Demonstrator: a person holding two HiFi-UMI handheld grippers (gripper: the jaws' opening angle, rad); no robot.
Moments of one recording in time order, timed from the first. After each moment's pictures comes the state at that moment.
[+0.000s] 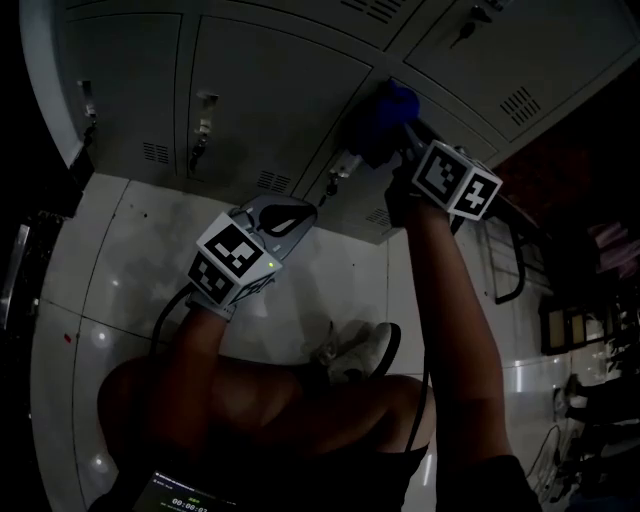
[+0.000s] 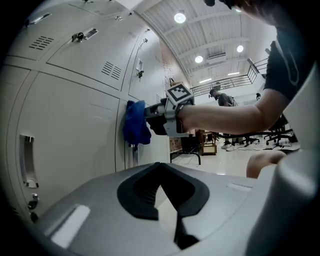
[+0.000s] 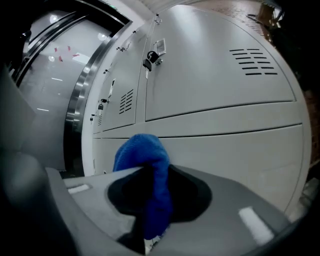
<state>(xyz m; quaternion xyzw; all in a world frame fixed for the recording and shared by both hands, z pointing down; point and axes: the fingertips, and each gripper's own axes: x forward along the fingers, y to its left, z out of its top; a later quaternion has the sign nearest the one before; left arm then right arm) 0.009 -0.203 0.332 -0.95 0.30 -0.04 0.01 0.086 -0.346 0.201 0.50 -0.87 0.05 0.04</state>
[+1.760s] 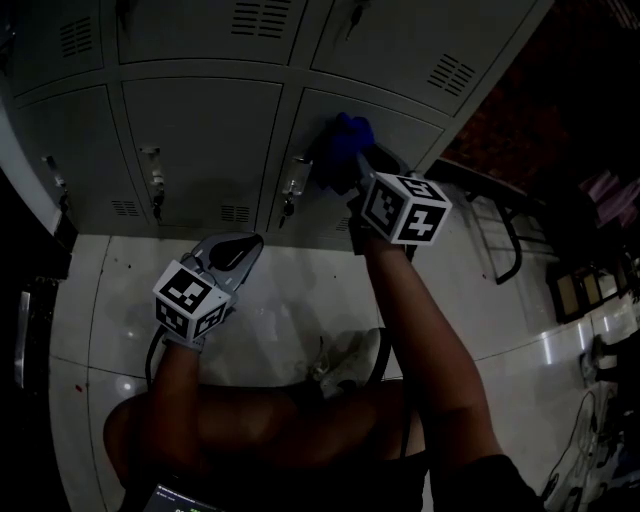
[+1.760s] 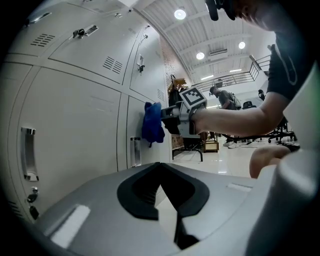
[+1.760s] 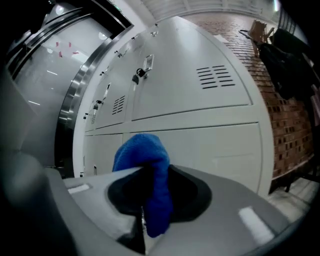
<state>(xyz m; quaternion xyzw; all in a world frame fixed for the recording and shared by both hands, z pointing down) 0.011 -0.208 0.348 -0.95 0.31 -0.05 0.01 0.149 -0.327 0.217 0.55 -0.83 0.02 0.02</state>
